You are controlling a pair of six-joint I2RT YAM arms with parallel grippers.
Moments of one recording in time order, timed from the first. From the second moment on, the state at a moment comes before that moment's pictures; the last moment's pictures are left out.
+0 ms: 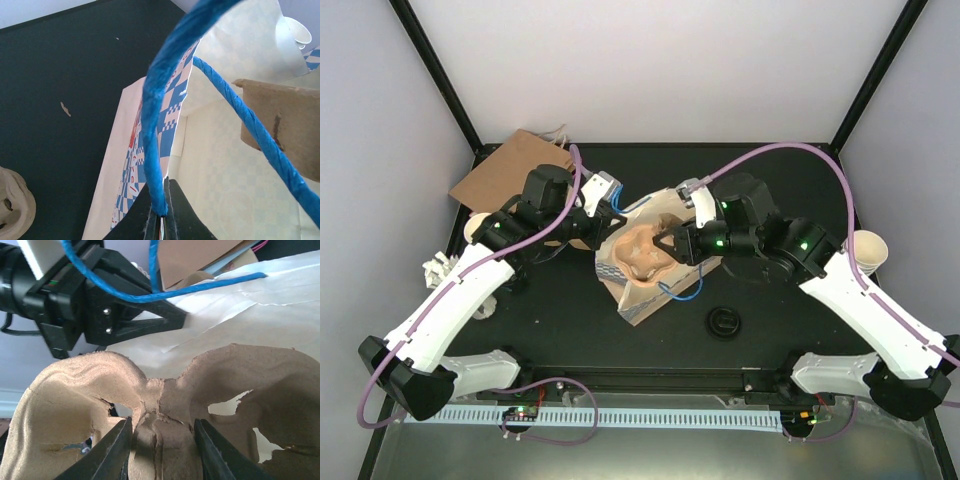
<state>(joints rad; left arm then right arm) -0.56 1.18 1.29 -0.71 0.39 -0.09 0.85 1.19 1.45 -0.85 -0.26 0.45</state>
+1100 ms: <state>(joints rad) -0.57 1.20 1.30 -0.71 0.39 -0.11 0.76 1.16 1.31 -0.70 -0.37 0.52</state>
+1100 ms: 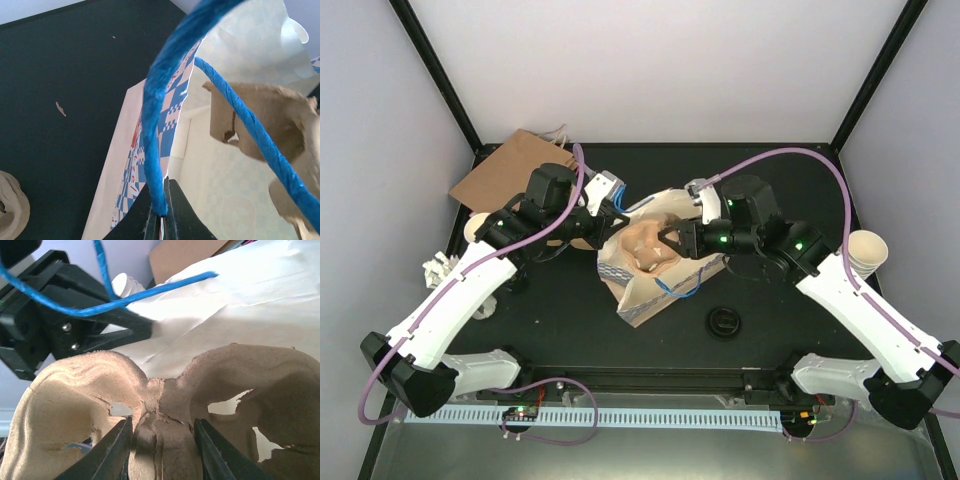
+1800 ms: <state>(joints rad) -0.58 1.20 1.35 -0.76 0.43 -0.09 0.85 1.21 1.36 -0.91 0.06 0.27</state>
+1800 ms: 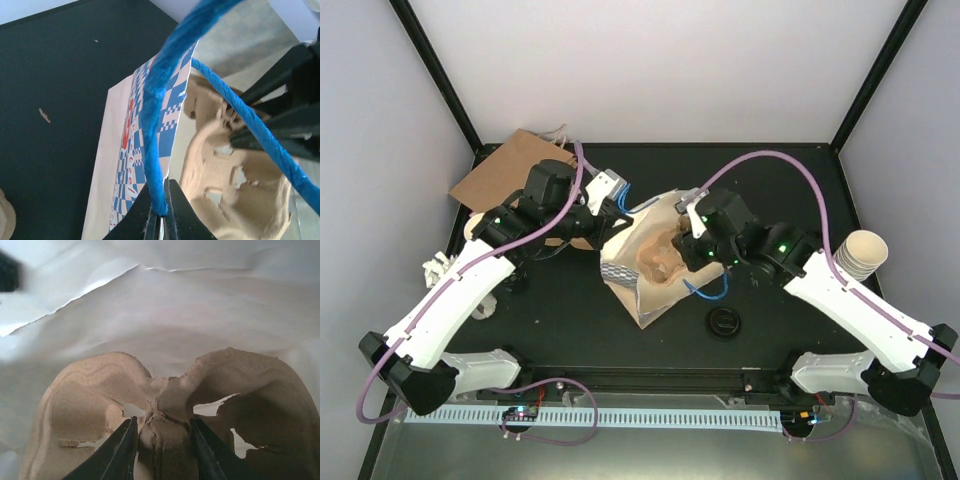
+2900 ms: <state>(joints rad) -0.67 1.25 1.39 -0.76 0.47 -0.14 1.00 1.40 1.21 -0.89 0.25 0.32</state>
